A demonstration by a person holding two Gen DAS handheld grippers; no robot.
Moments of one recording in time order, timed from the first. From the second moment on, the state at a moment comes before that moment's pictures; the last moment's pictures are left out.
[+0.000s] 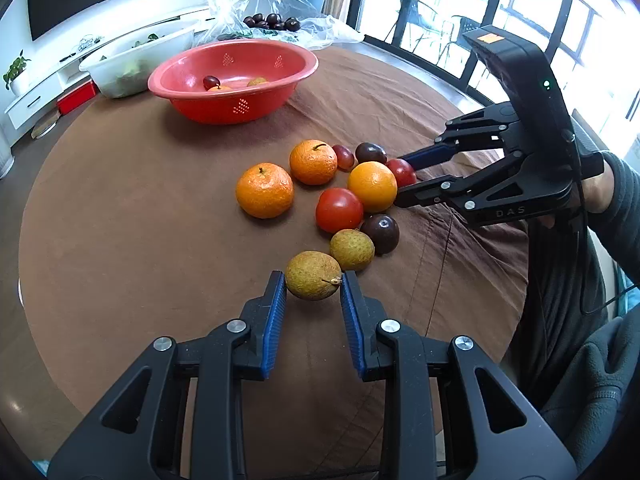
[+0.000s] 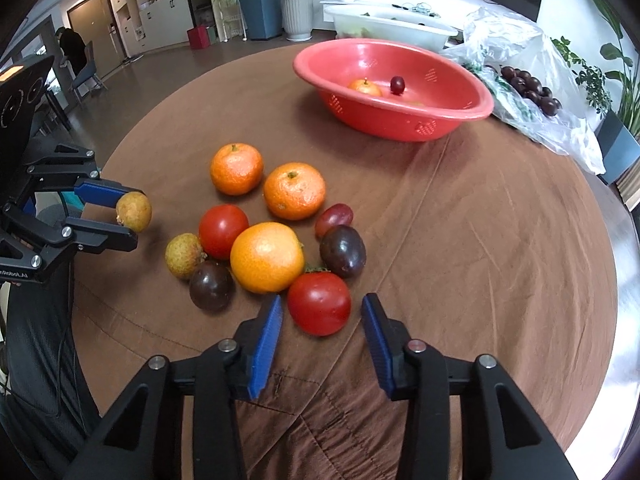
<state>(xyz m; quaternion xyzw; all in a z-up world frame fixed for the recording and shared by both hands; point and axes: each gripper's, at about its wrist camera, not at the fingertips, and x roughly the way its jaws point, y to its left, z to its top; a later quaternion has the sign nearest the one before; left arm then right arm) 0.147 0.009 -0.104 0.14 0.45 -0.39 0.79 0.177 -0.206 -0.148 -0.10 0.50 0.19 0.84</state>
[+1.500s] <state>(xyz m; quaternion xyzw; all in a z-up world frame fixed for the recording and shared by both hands) 0.208 0.005 -0.067 0.12 0.42 -0.36 0.82 0.187 -0.273 -0.112 0.01 0.47 0.15 0.87</state>
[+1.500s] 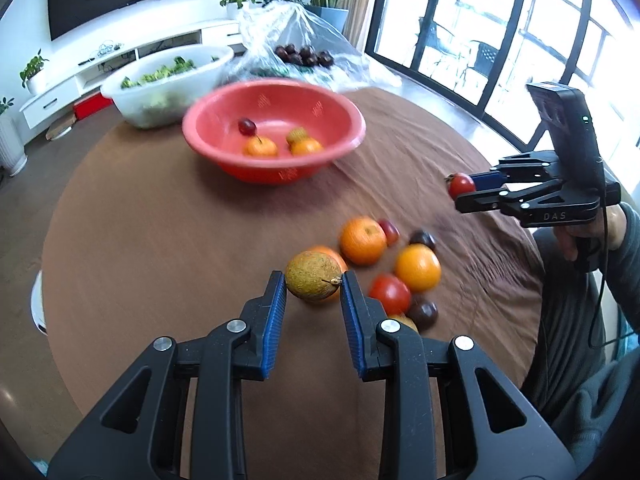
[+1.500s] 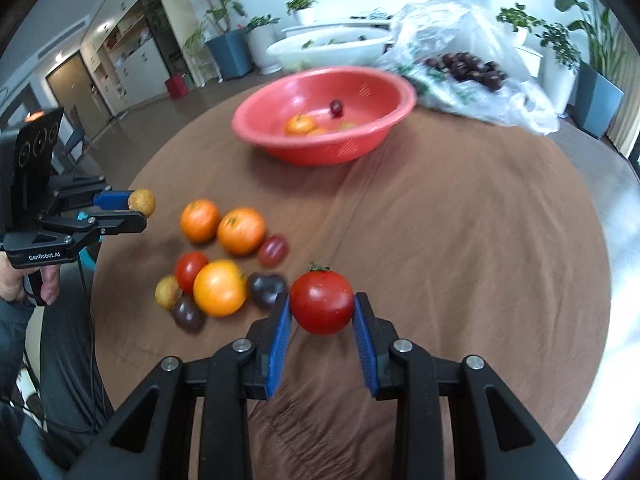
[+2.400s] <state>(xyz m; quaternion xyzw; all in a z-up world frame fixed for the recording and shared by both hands) 0.395 -0.080 -0.071 0.15 0.44 -0.33 0.82 0.365 -0.239 -0.089 -0.04 0.46 0.15 0.87</state>
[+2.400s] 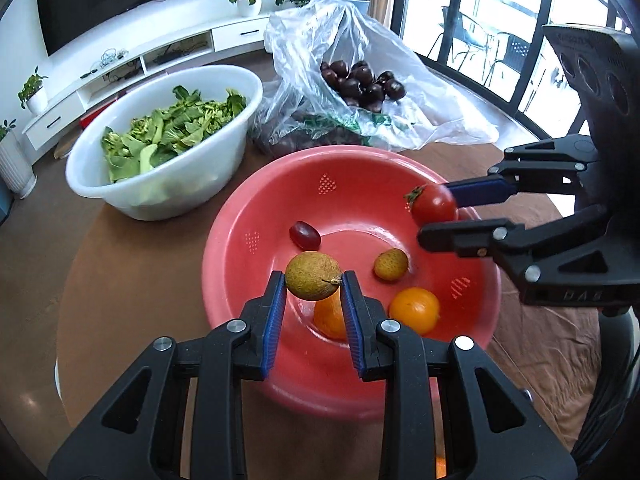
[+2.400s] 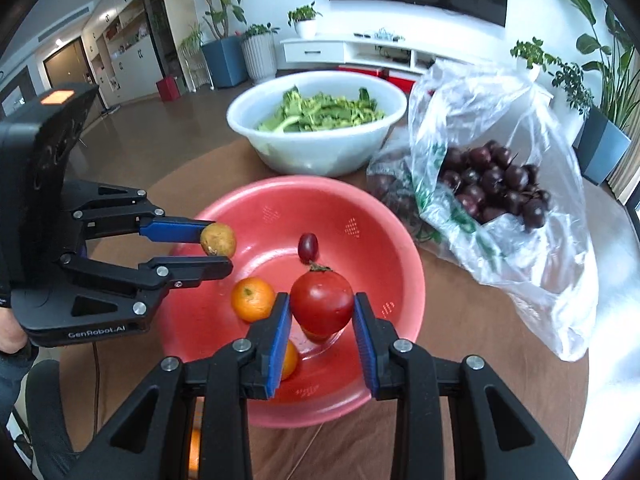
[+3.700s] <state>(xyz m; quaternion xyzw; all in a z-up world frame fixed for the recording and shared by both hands) 0.413 -0.104 -0.097 0.20 0.45 -0.32 0.81 0.390 -0.217 -0.127 -0.09 0.48 0.13 0.86</state>
